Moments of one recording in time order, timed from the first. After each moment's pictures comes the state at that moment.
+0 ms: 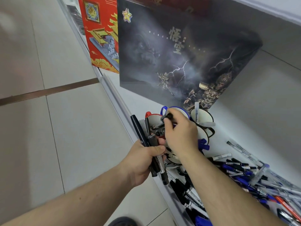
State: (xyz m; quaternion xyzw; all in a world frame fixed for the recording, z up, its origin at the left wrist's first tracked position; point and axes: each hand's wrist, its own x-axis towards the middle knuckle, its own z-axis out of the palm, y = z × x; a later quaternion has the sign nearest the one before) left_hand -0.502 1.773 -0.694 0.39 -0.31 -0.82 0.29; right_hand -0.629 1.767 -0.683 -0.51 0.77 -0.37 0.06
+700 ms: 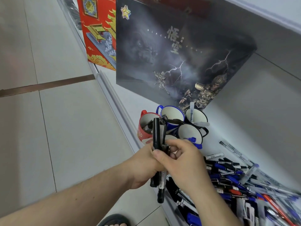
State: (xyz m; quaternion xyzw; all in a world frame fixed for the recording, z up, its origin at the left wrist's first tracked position) left_hand -0.507 1.787 -0.694 0.21 -0.51 -0.81 0.21; right_hand -0.612 1.848 -0.654 -0.44 0.76 -0.39 0.28
